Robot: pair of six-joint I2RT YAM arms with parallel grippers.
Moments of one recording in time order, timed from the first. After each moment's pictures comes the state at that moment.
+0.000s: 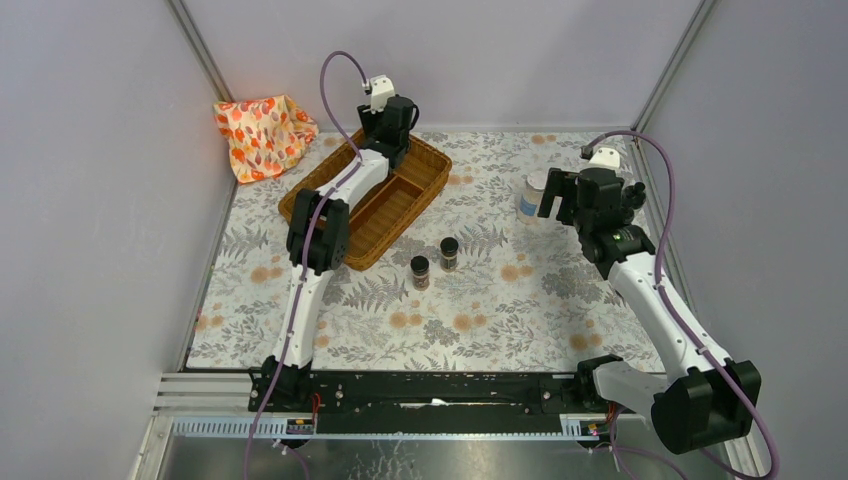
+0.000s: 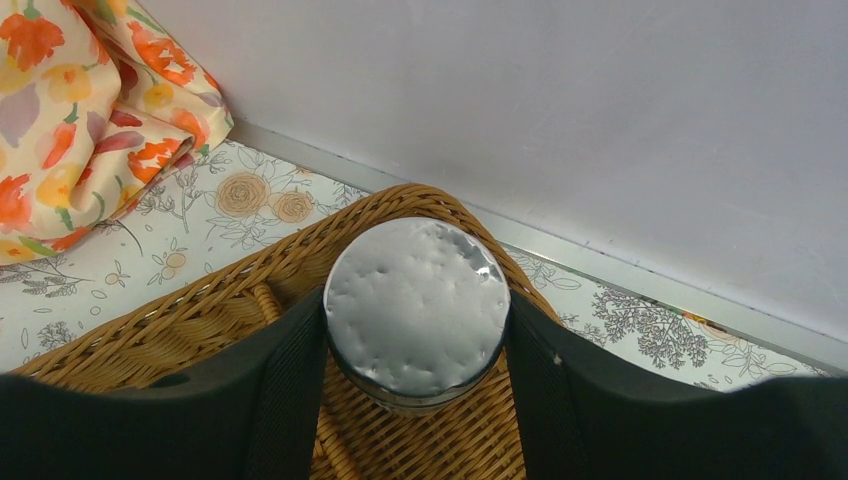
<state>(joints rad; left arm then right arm) -0.34 2.43 2.11 -0.03 -0.73 -0.31 0.24 1.11 0.96 -0.35 0.28 0.24</state>
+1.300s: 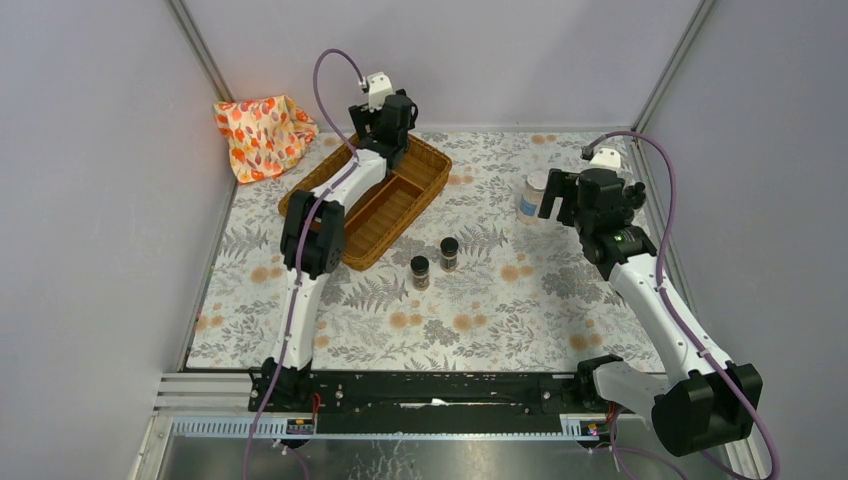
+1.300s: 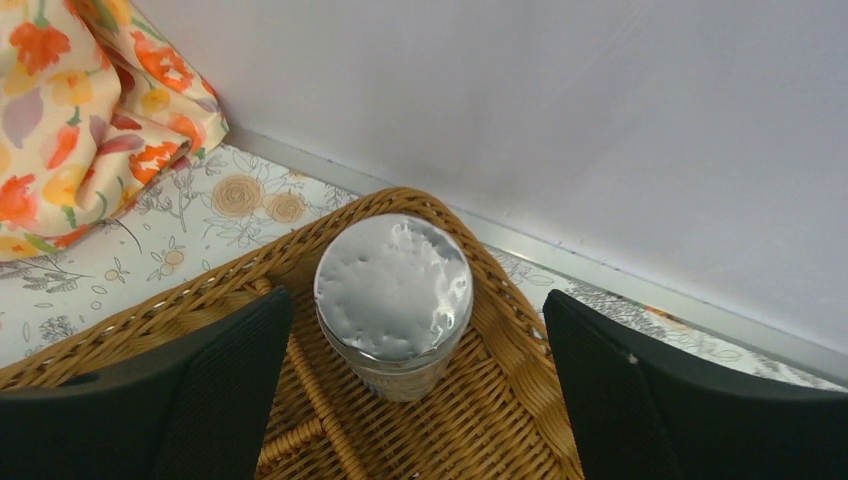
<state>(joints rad) -0.35 2.37 2.04 -0.01 -0.71 -0.35 0.24 1.10 0.96 -0.36 0.28 0.24</state>
